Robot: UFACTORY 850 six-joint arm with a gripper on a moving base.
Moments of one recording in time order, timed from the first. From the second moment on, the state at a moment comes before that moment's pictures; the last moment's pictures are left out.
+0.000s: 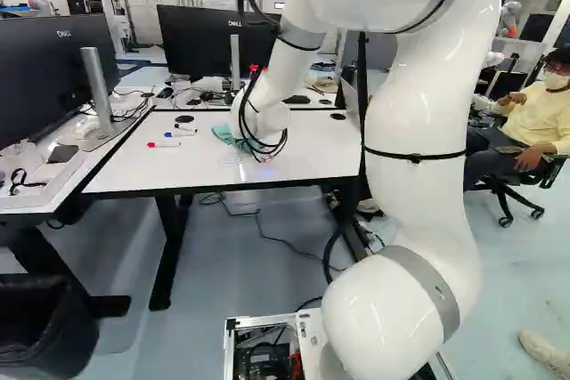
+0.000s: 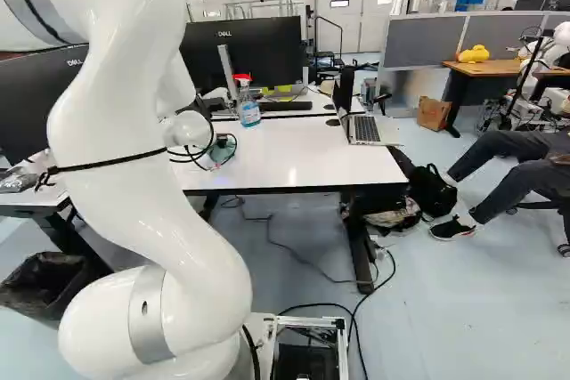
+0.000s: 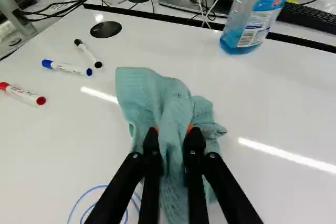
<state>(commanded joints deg) 19.2 -20.8 -47.5 0.0 25.5 0.0</state>
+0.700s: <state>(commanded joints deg) 18.4 -27.9 -56.7 0.0 25.5 0.0</state>
